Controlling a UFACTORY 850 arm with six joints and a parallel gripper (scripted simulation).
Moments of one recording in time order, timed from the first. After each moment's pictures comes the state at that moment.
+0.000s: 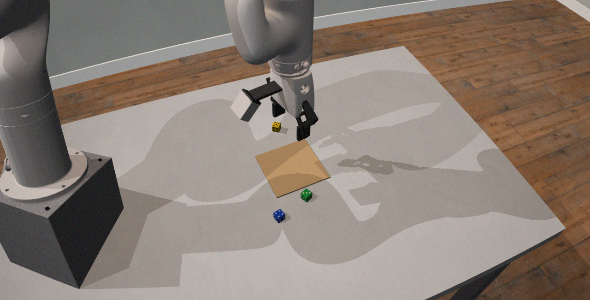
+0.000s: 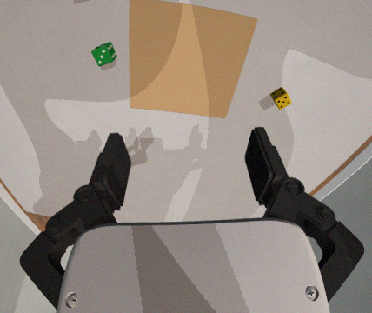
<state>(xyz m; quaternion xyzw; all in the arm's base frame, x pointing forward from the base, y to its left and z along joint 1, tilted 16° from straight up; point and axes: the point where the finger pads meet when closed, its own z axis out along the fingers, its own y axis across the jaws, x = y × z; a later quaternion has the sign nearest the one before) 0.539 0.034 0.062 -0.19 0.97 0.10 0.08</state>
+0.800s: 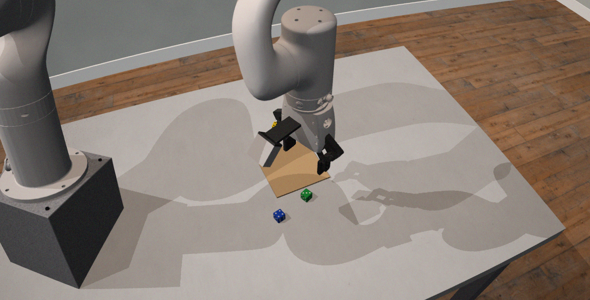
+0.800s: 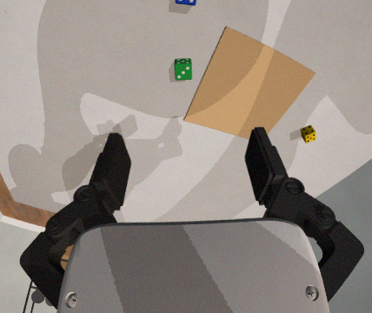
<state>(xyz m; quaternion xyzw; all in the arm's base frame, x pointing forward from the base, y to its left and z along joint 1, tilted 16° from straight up) 0.551 -0.061 0.037 -0.29 0.95 0.10 0.09</state>
